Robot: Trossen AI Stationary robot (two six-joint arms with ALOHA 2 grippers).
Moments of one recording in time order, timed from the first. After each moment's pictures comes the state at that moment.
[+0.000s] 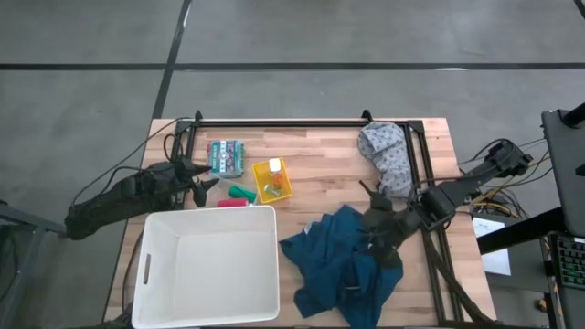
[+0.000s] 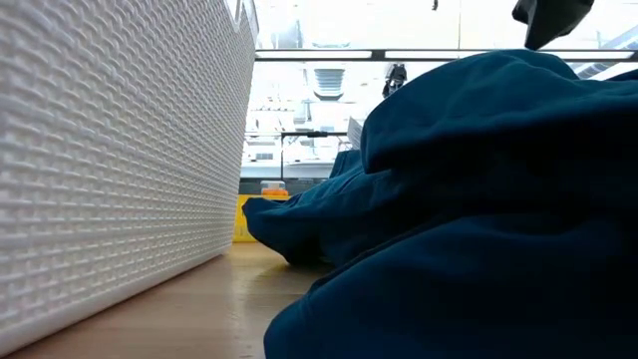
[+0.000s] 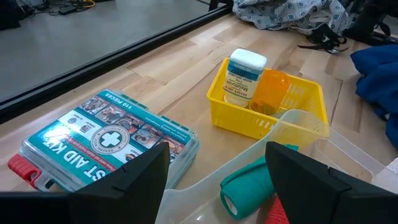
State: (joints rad) left arm 0.33 0.02 0.25 -0.69 -0.19 -0.22; right arm 0.53 1.23 1.12 -0.88 0.16 0.68
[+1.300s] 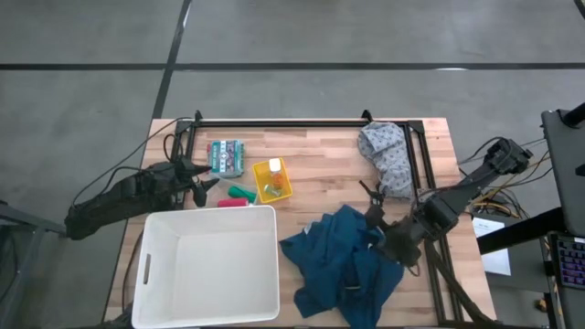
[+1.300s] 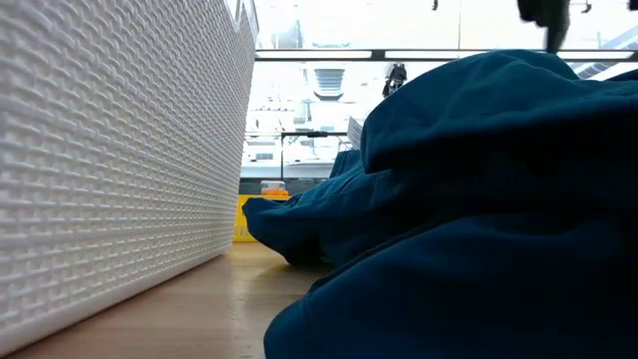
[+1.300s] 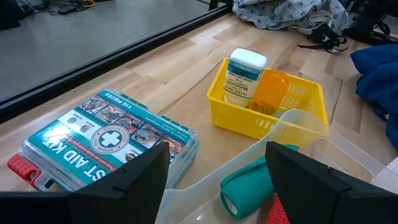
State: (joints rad) left arm 0.33 0.02 0.25 -0.69 -0.19 -0.22; right arm 0.62 1.19 0.98 -0.89 0.21 -0.23
